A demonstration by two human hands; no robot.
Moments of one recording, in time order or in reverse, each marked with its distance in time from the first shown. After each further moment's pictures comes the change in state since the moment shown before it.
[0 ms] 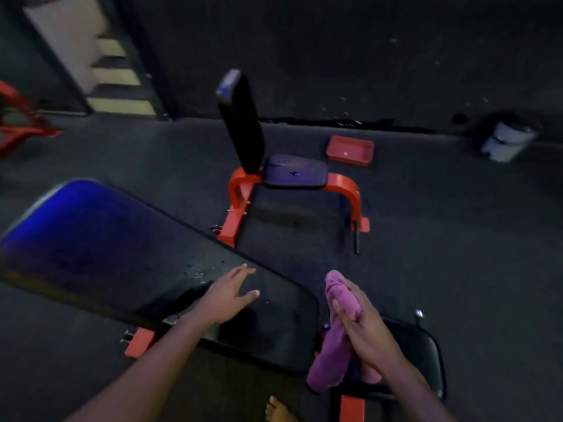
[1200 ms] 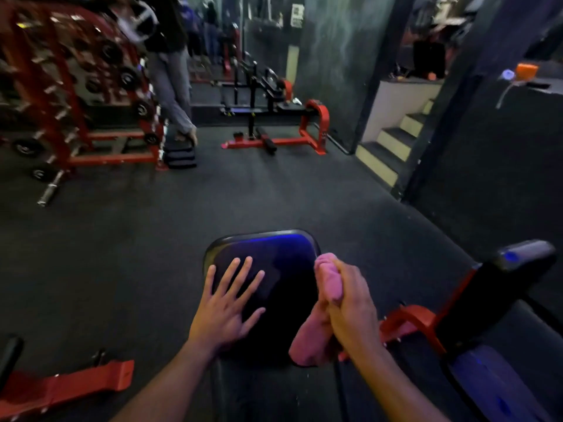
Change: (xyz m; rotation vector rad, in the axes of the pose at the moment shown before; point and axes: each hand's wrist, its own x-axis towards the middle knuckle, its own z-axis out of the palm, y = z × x) left_hand -0.052 -0.198 -0.118 0.546 0.940 -0.739; right_hand 0.327 -0.259 0.298 -0.283 -0.495 -0.905
